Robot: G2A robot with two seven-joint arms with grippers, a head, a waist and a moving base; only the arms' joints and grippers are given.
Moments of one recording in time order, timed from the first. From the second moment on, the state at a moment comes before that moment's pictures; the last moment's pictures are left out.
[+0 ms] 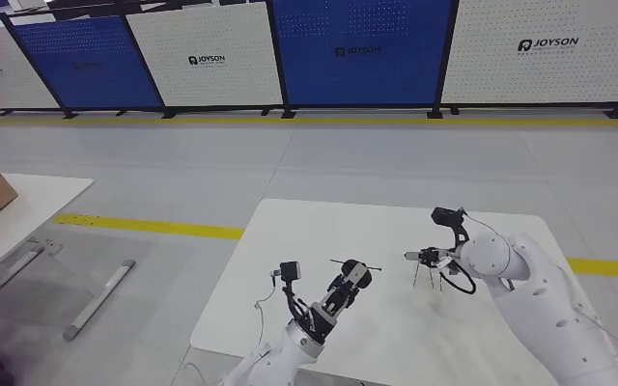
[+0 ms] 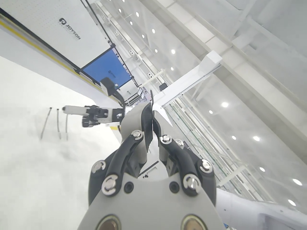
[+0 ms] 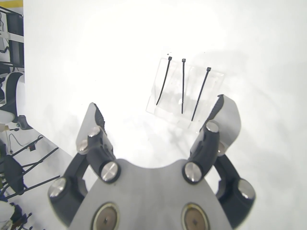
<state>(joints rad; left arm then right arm) 1.65 -1.21 -1.05 -1.96 0.14 -0.34 0.13 -0.73 -1.20 0.88 -1.16 -0.54 0.24 1.06</state>
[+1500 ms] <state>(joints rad) 1.69 -1.20 -1.05 -2.04 0.29 -0.34 0.25 -0.74 -1.22 0.88 -1.16 -0.58 0.24 1.09</state>
